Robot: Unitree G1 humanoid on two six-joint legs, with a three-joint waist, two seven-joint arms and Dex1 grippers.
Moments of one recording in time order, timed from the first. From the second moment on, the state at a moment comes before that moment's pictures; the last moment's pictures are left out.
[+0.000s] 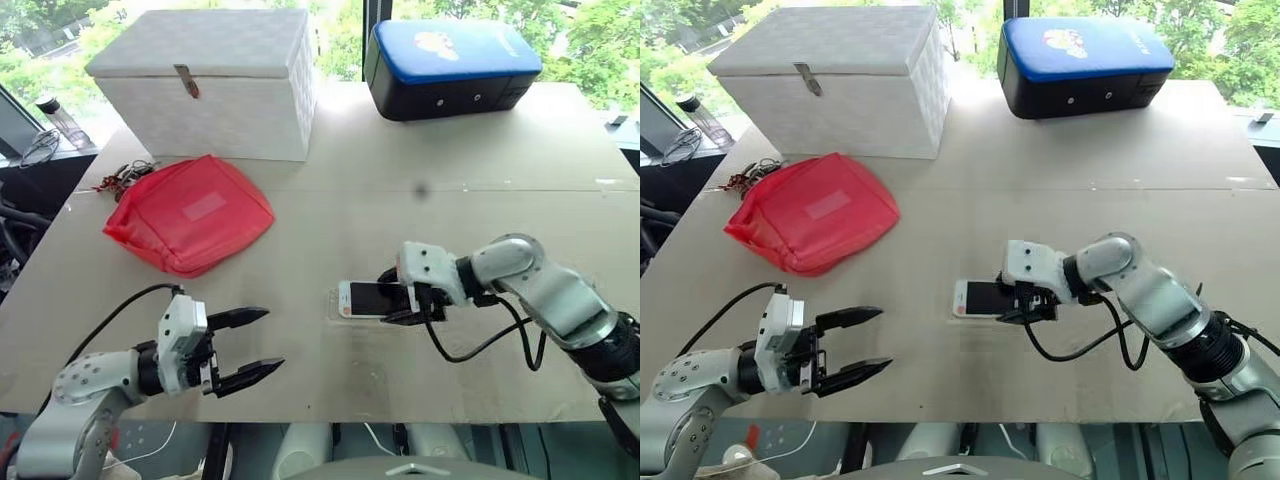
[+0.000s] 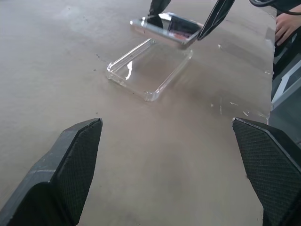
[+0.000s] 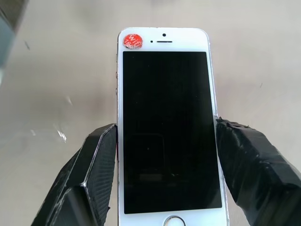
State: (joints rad) left arm 0.34 0.72 0.30 -0.37 -0.59 0.28 -1.21; right arm -0.57 -0.69 0.51 -0.37 0.17 0.69 1.08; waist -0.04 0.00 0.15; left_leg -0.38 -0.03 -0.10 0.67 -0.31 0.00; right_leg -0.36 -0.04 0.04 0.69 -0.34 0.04
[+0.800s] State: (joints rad) left arm 0.36 0.72 0.27 -0.38 -0.58 0.27 -1.19; right arm -0.57 -0.66 0.57 -0.37 0.02 0.64 1.05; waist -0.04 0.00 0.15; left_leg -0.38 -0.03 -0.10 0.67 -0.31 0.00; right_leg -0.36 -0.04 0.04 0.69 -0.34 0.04
